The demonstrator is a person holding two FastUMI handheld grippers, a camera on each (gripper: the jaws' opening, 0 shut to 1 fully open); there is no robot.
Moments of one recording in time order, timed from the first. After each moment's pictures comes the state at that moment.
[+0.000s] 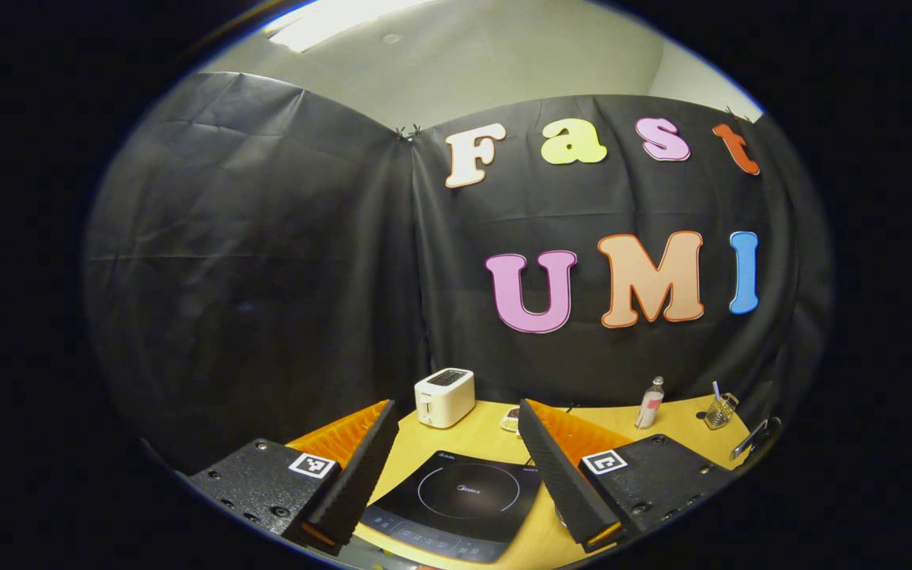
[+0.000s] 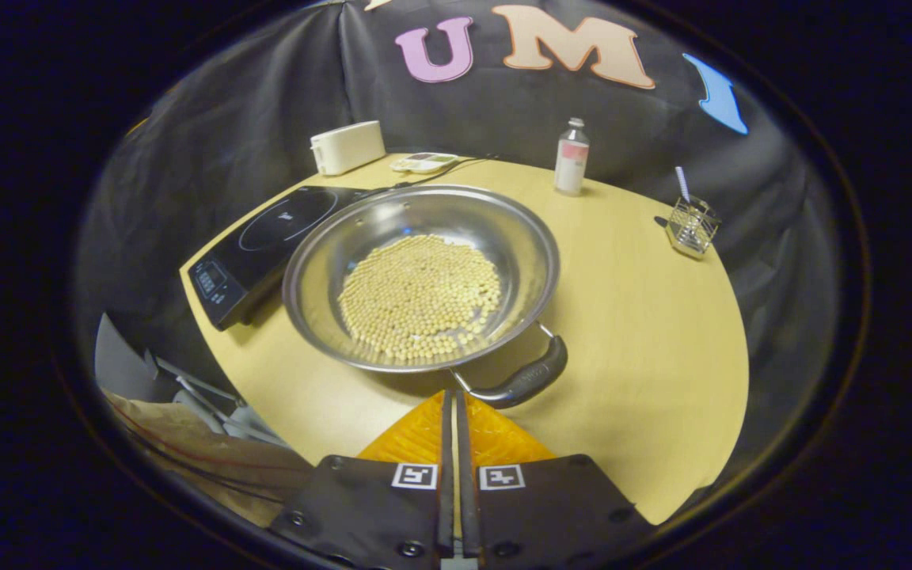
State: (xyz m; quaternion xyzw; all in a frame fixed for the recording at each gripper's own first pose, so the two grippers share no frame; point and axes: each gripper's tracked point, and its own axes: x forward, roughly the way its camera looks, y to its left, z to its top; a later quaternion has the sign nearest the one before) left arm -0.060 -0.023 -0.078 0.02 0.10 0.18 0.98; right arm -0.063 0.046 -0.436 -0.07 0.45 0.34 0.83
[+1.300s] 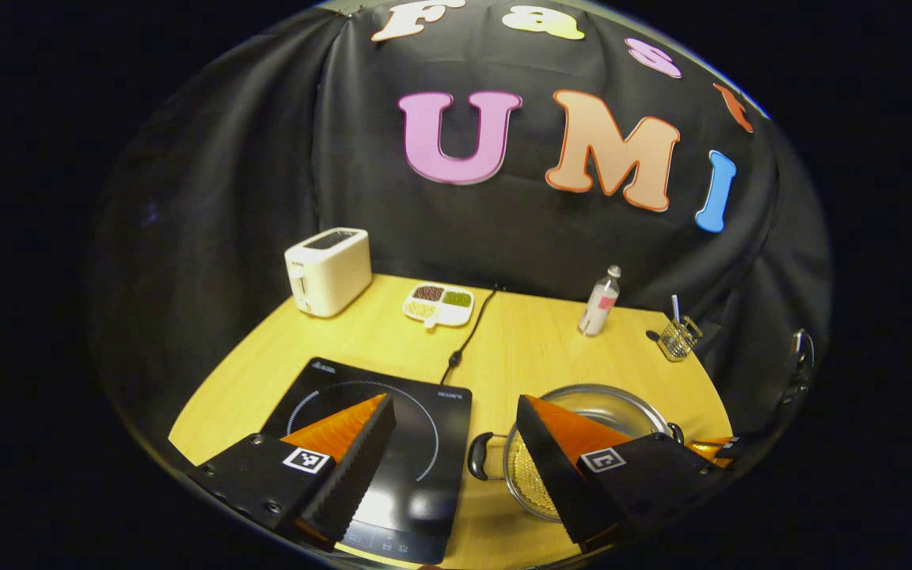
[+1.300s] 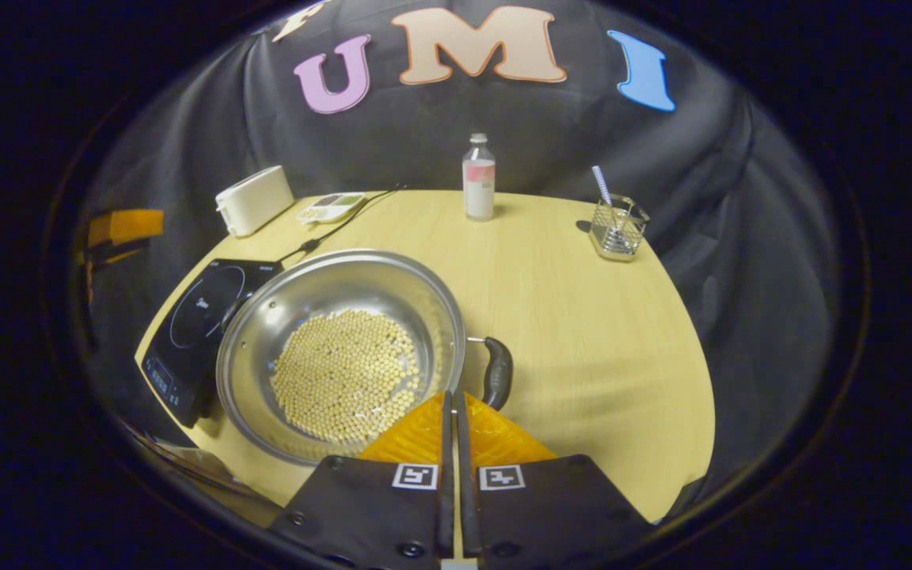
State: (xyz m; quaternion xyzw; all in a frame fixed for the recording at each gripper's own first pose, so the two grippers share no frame) left arm 0.037 -0.087 -0.304 -0.09 0.36 0.00 0.93; right arm 0.020 0.034 -0.411 0.00 0.45 0.19 0.87
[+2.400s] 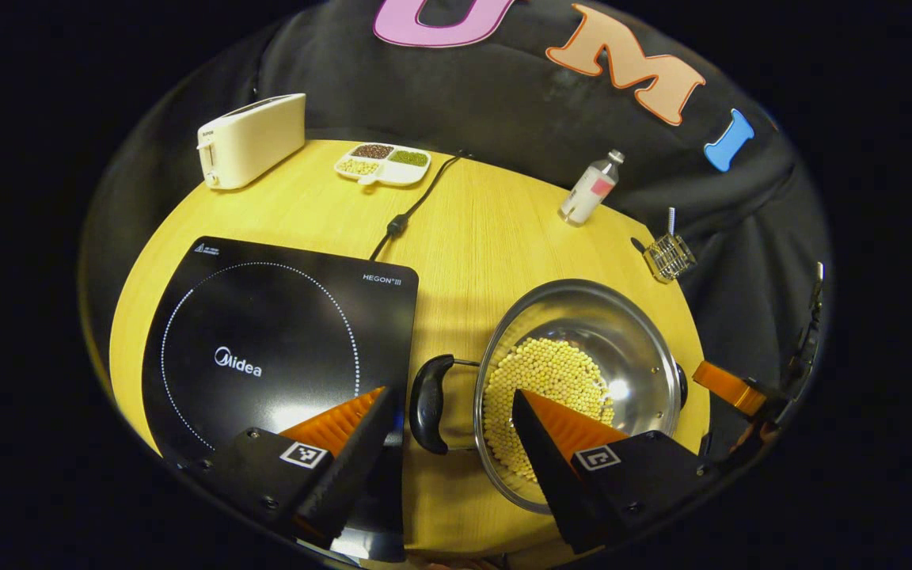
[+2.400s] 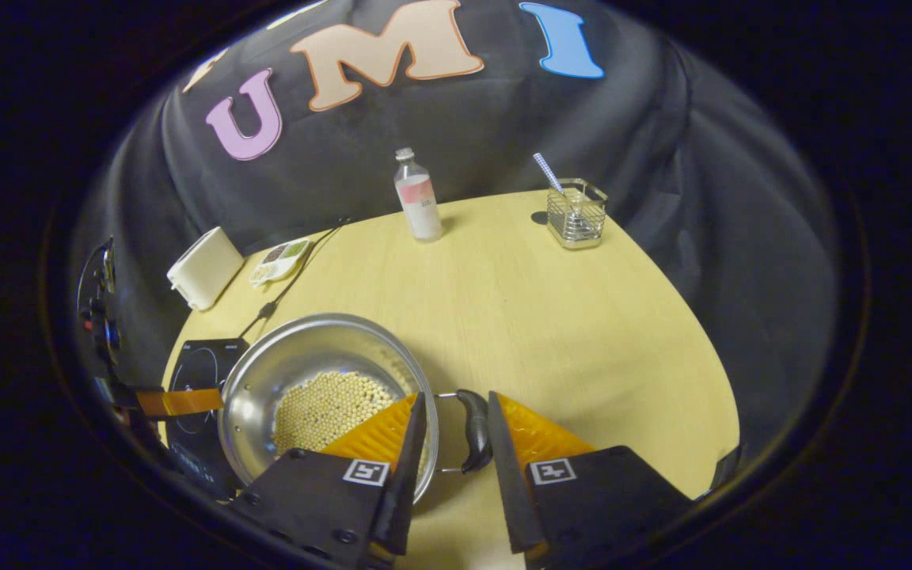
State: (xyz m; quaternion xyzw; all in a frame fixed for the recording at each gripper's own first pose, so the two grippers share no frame) left arm 0.020 -0.140 -0.425 -0.15 0.54 -0.07 0.82; right arm 0.071 0.032 -0.426 0.08 0.47 0.10 0.87
